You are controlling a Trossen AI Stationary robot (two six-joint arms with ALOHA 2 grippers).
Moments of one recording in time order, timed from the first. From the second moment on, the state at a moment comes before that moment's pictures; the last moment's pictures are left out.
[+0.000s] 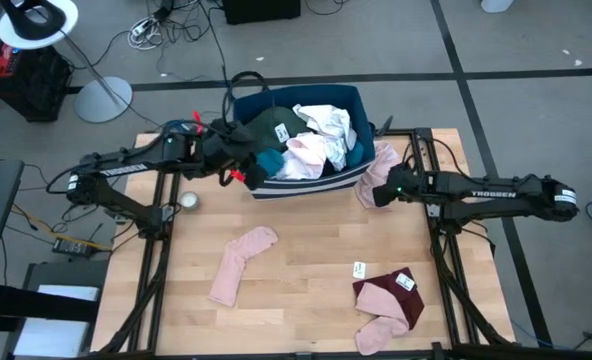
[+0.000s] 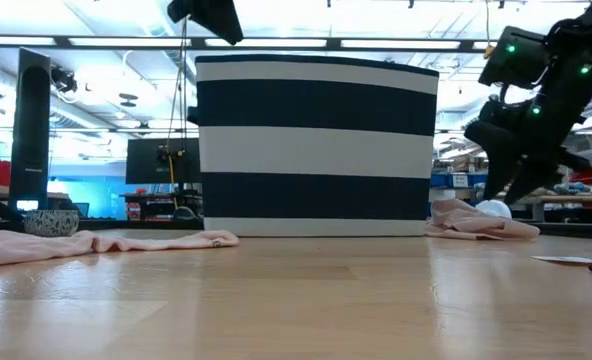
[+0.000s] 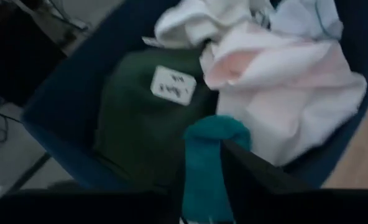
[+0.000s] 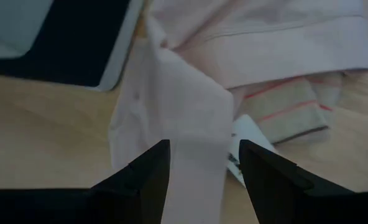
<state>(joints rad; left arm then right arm) 0.11 1.36 1.53 -0.95 -0.56 -0.29 -0.29 0.85 0.41 -0.61 0.39 0.87</state>
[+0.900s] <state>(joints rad) -0.37 1.19 1.14 -1.04 -0.75 -0.88 -0.28 1.14 0.42 -0.51 0.32 0.83</state>
